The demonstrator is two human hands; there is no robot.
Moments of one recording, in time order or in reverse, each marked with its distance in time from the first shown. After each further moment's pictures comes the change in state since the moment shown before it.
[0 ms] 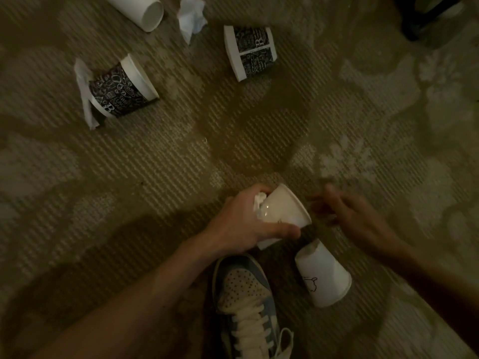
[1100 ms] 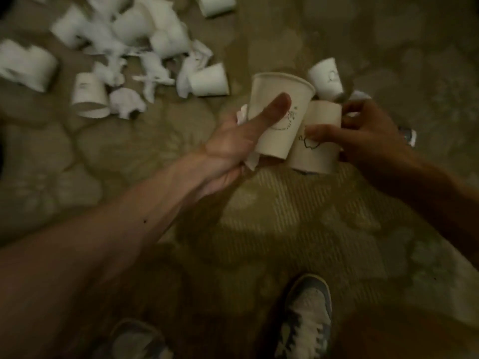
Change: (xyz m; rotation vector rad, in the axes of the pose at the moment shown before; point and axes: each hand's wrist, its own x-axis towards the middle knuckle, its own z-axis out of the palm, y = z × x) left_hand -0.173 0.106 -0.207 -0.843 0.566 0.121; right_hand -0.013 -0.316 0.095 0.148 -0.211 -0.411
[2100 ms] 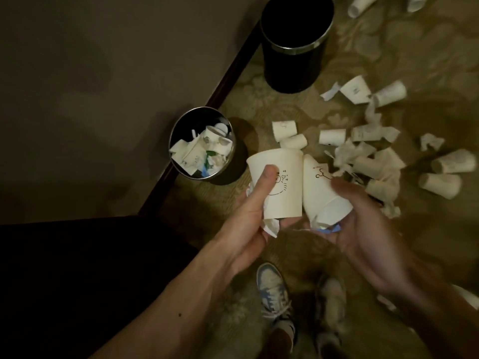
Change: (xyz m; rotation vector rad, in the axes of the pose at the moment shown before) left_hand -0.265 0.341 -0.200 -0.737 0.655 0.093; right_hand -0.045 -0.407 0.333 0.162 -0.621 0.418
